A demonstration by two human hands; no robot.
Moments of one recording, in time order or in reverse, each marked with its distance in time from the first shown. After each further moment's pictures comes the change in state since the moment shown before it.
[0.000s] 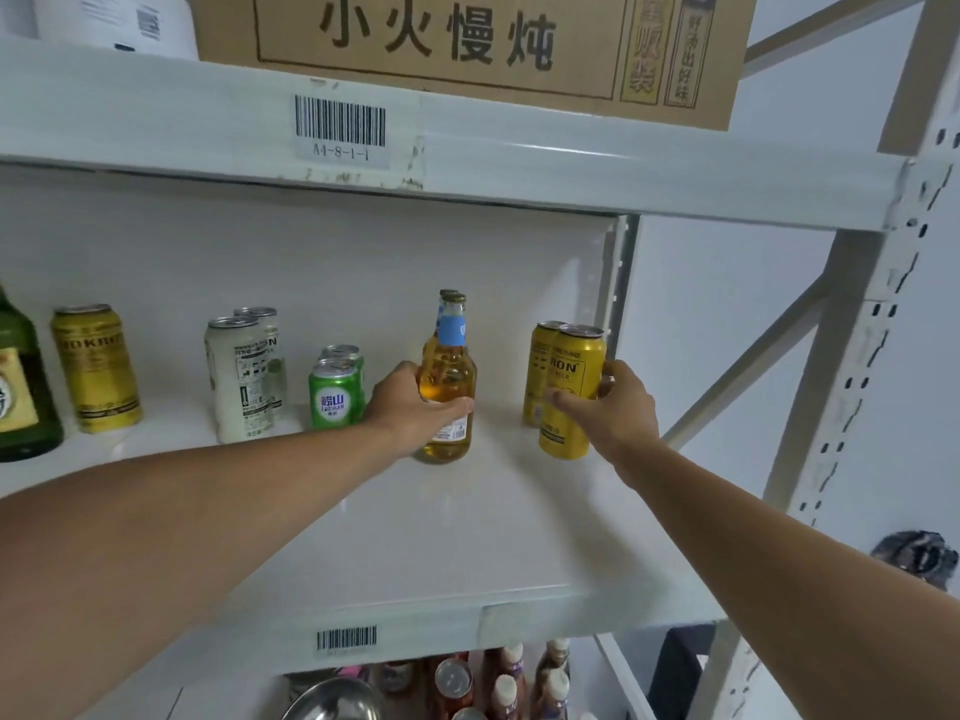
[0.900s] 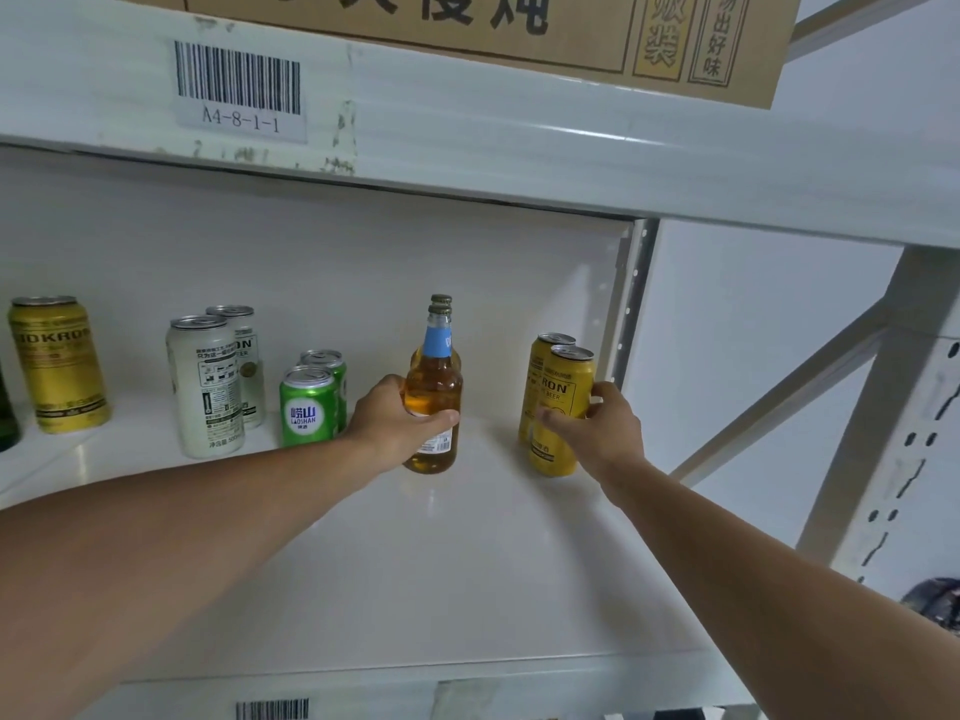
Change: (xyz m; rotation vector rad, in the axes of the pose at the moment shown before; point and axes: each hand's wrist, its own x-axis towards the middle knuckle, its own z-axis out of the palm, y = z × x) left_hand 0.037 -0.020 0.022 -0.096 -0.001 -0.089; right_hand 0.066 0.035 0.028 0.016 -0.074 0.048
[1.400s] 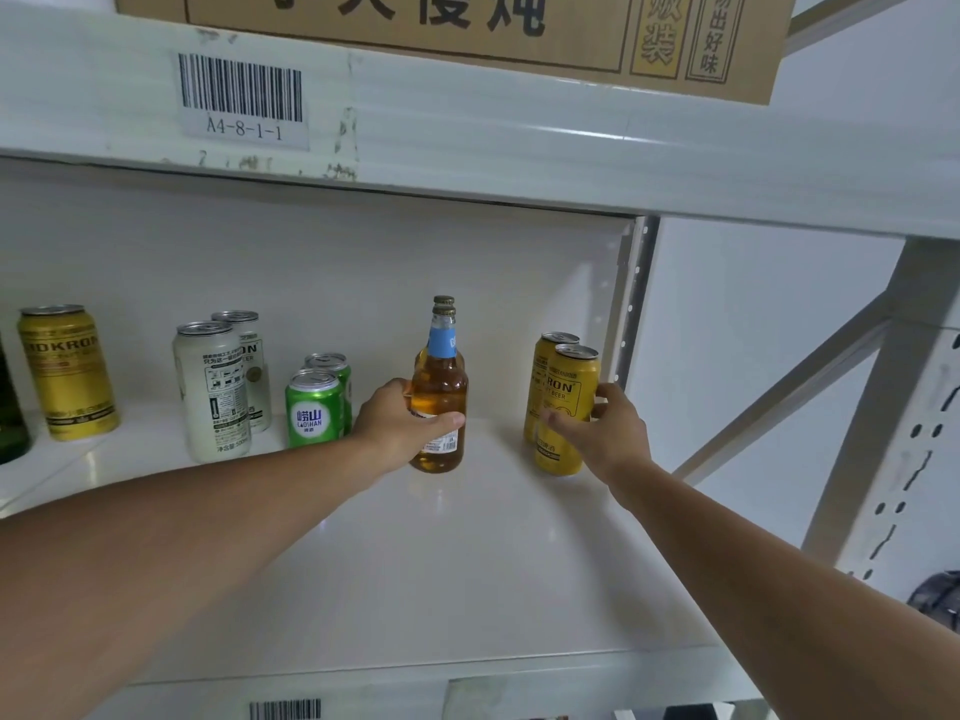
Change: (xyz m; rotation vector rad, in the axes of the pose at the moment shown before) left_hand 0.000 -0.003 -0.005 -0.045 -0.064 0.004; right_hand -0.007 0.001 -0.004 0.041 -0.033 -0.011
